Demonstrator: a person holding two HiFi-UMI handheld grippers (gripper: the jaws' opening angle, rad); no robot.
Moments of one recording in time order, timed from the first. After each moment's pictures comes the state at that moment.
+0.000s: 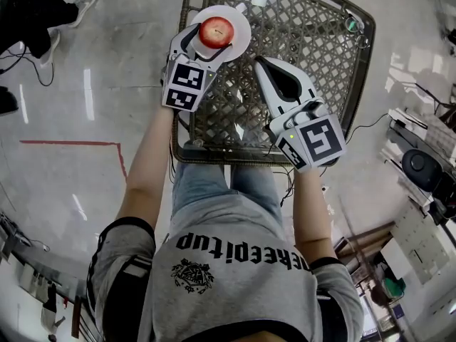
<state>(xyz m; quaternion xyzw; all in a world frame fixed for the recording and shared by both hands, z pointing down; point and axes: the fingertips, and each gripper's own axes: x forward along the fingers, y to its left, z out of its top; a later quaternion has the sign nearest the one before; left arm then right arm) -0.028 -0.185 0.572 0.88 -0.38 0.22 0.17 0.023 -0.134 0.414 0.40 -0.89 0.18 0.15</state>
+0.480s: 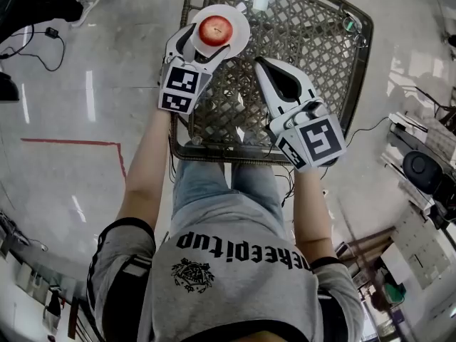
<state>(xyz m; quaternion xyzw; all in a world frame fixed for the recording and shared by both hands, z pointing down) -0.035 -0.175 0.554 0.88 -0.40 0.21 0.15 0.027 -0.121 0.406 0.40 -0.89 0.17 0.14</state>
